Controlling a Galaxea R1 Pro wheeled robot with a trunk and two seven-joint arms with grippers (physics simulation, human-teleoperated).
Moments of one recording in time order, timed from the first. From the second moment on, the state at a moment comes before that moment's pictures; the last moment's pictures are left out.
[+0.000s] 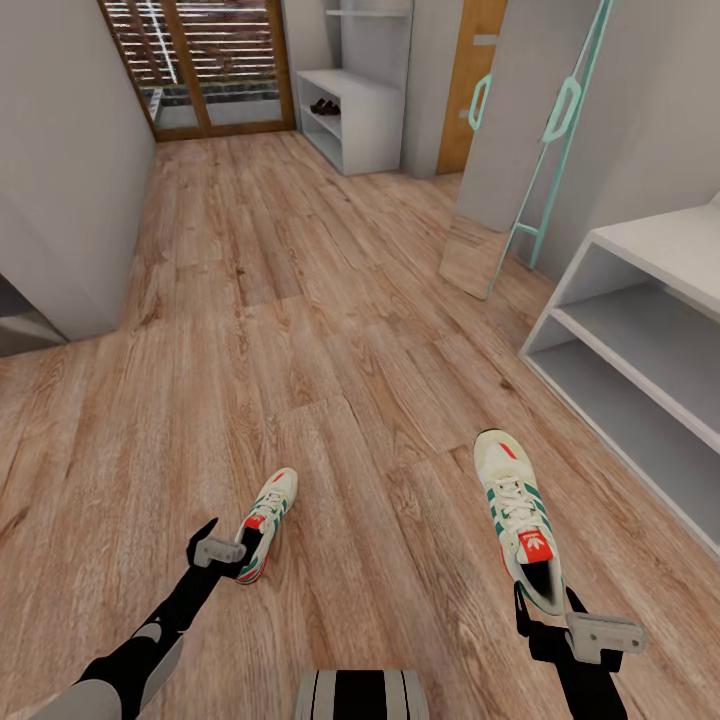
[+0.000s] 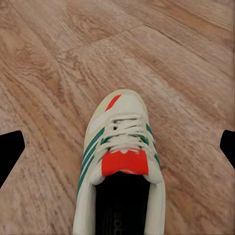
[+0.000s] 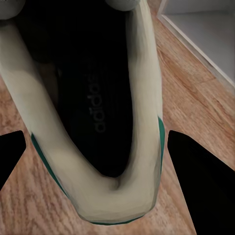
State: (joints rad) left arm -0.58 0.14 -0.09 -0.30 0.09 -0.73 -0.27; right arm 0.18 0.13 -0.22 -1.59 0.20 -0.16 0.00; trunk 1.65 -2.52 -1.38
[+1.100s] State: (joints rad) left arm -0.58 0.13 -0.09 -0.30 0.09 -0.74 -0.28; right arm 0.18 0.13 -0.22 -1.59 0.20 -0.16 0.00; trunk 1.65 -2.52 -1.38
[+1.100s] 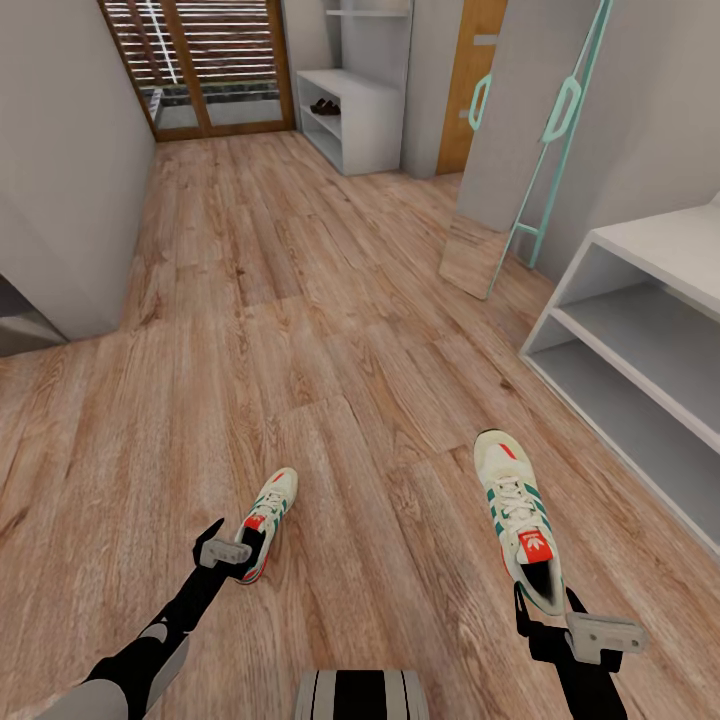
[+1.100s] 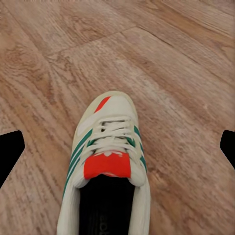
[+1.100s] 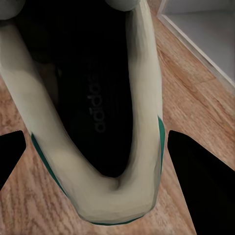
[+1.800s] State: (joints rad) left arm -0.58 0.13 -0.09 -0.30 0.09 -0.74 -0.28; right arm 0.18 0.13 -0.22 -1.58 0.20 -0.16 0.00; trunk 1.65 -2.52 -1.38
